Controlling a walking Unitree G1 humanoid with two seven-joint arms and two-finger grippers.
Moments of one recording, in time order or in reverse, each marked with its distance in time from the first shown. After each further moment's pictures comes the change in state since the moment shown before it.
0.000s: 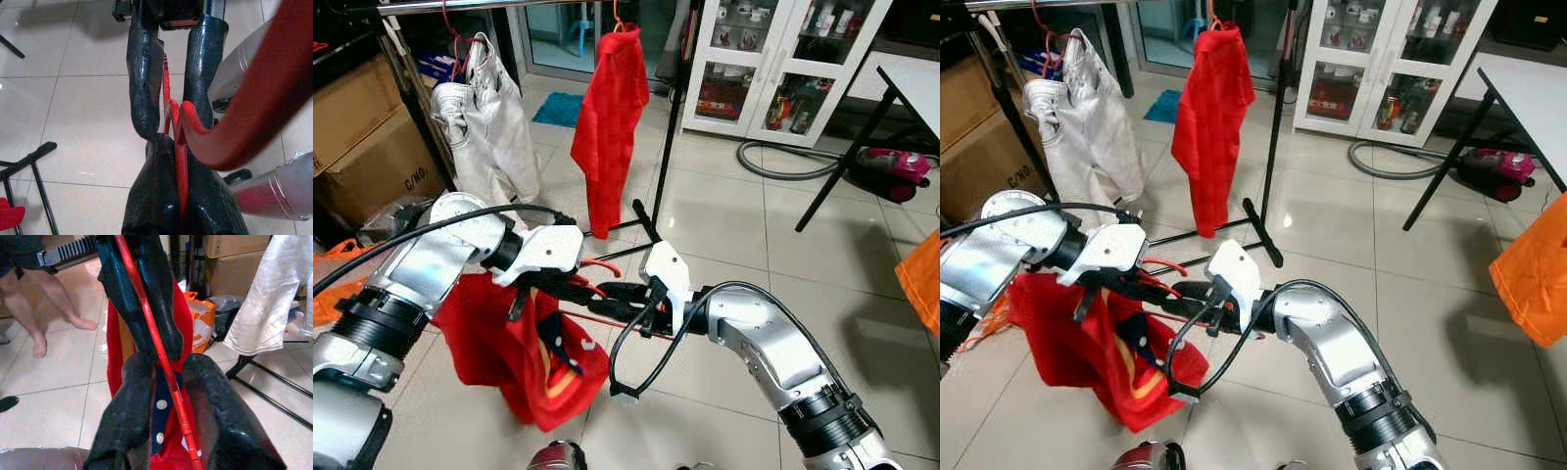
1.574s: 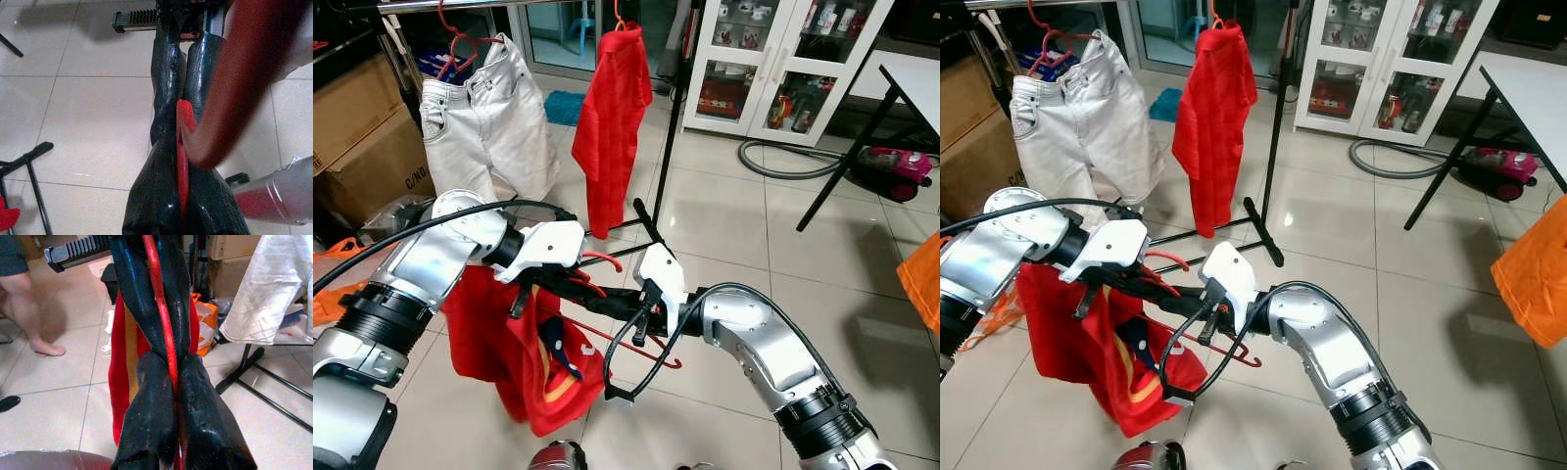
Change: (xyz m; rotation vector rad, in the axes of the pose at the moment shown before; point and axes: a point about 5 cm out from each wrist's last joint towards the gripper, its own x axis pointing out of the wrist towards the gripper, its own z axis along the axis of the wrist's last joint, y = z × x) left arm -0.002 0.003 0.000 -0.039 -0.027 -0.009; right arm 0.007 0.004 0.001 -0.006 -0.016 0.014
